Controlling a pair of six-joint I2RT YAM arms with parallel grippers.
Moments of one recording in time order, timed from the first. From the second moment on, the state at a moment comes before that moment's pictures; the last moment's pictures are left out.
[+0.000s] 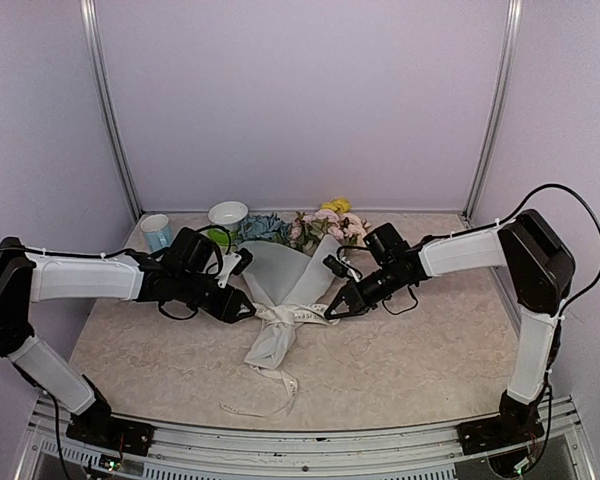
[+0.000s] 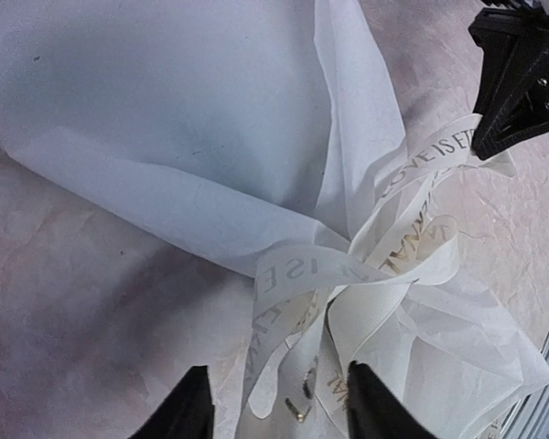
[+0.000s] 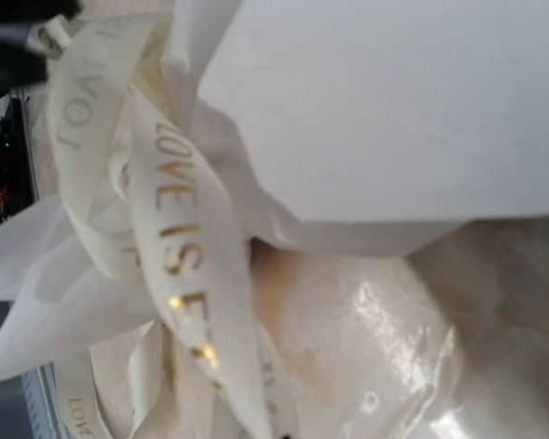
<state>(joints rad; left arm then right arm) -0.65 1.53 0.87 -0.20 0.25 -0.11 0.61 1.94 1.18 -0.24 -0.83 0.17</state>
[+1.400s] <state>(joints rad) -0.55 1.58 0.94 -0.18 0.50 -0.06 0.62 1.95 1.09 -0.24 -0.82 0.16</state>
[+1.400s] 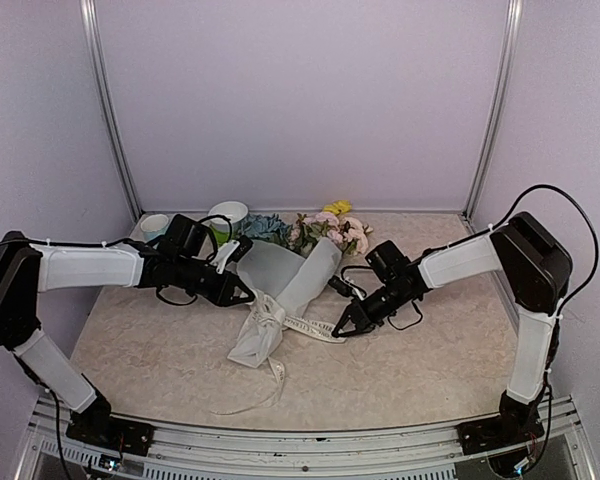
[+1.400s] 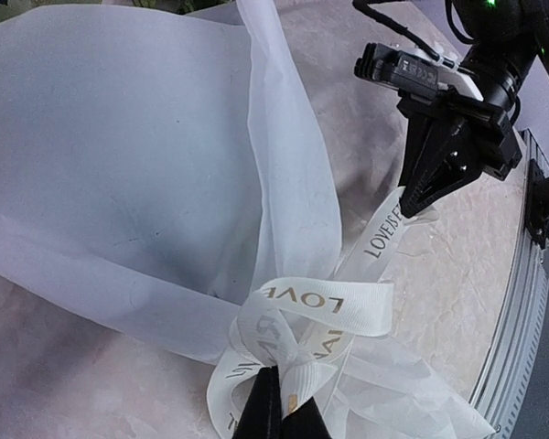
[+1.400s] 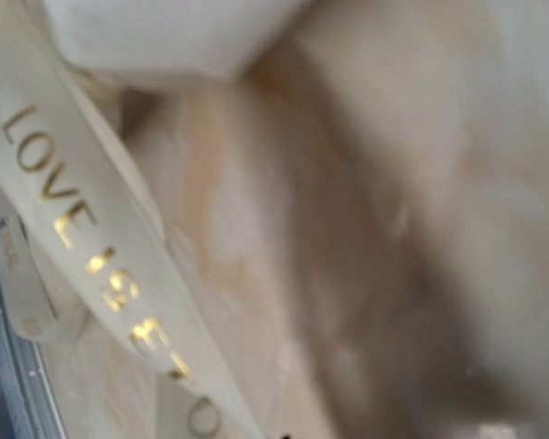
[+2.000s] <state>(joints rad) -0.71 1.74 0.95 -0.04 0.55 -0.08 0.60 1.91 1.12 -0.33 -0.75 0.12</state>
